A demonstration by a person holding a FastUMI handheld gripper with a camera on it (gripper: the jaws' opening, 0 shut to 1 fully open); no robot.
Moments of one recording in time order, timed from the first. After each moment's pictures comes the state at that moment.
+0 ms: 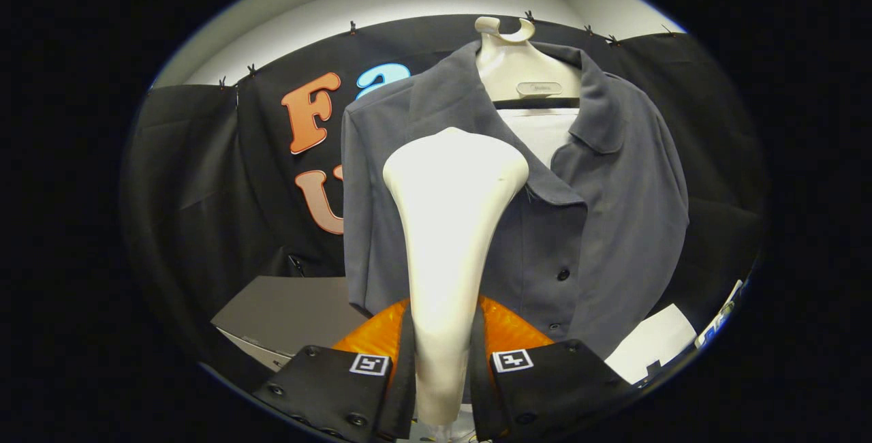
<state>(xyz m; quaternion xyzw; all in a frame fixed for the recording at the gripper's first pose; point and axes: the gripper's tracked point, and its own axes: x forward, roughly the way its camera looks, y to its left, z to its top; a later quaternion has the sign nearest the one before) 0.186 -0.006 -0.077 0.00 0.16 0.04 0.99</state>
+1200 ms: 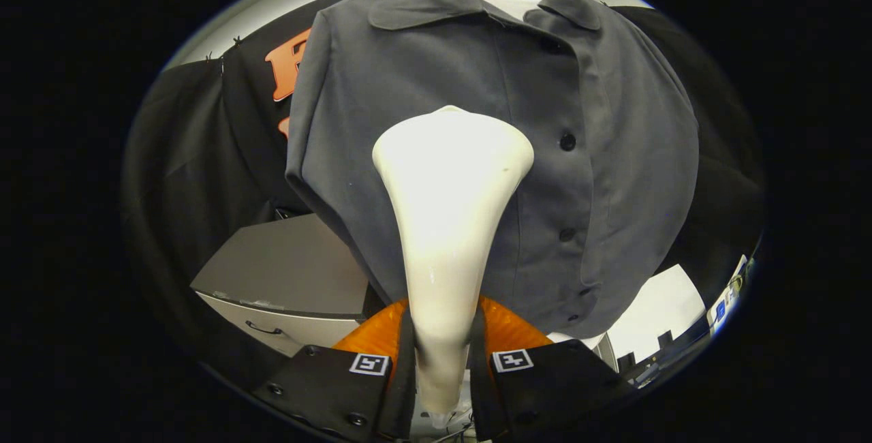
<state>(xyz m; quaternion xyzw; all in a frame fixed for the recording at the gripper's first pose) 0.159 -0.032 -0.212 0.01 0.27 0.03 0.96</state>
